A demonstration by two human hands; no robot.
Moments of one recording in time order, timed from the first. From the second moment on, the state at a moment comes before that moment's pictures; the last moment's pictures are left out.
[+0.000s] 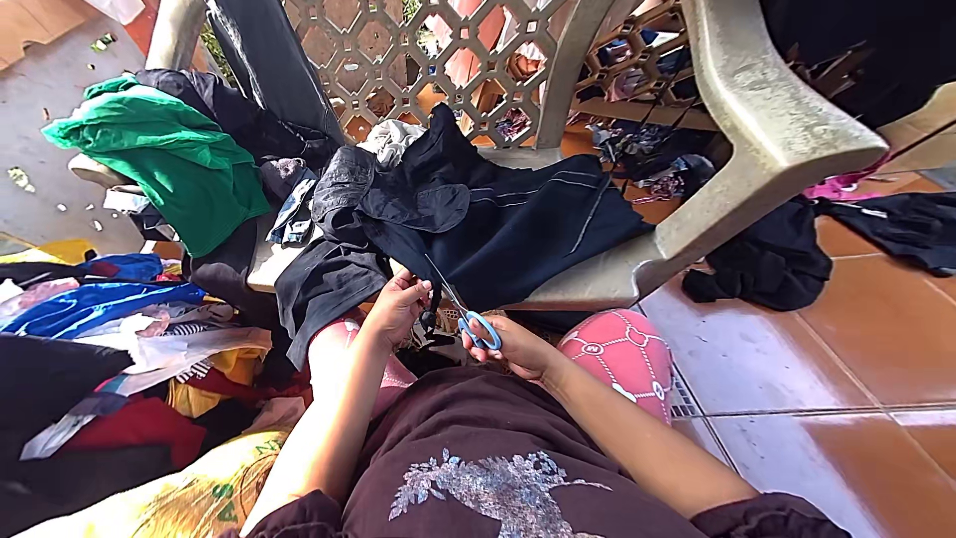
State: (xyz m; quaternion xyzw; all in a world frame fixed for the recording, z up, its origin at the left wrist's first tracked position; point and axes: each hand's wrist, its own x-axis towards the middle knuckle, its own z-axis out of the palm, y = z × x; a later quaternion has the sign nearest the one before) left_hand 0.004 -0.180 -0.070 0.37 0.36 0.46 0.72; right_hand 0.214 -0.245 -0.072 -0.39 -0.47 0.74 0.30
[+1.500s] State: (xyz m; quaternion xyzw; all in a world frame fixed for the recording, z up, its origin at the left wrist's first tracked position) left_hand -0.013 -0.194 -0.067 0.48 0.37 0.41 0.69; right_hand 0.197 -0.240 -0.061 -0.42 -0.46 0.73 0.28
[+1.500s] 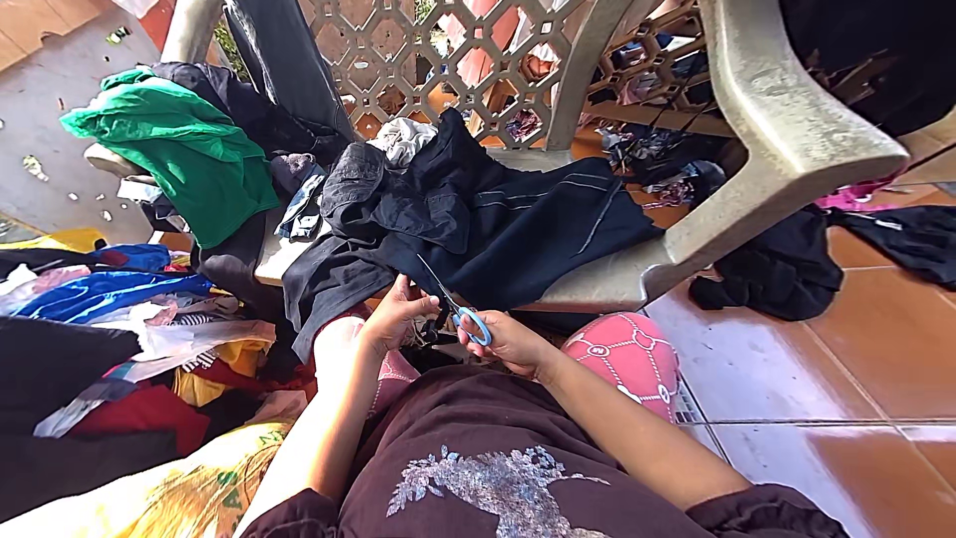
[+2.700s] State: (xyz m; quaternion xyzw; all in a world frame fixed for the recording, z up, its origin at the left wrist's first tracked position) left_hand -0.039 -0.187 -0.063 0.38 0.31 0.47 0.74; right_hand 0.183 -0.222 -0.063 -0.35 -0.49 0.76 0.25
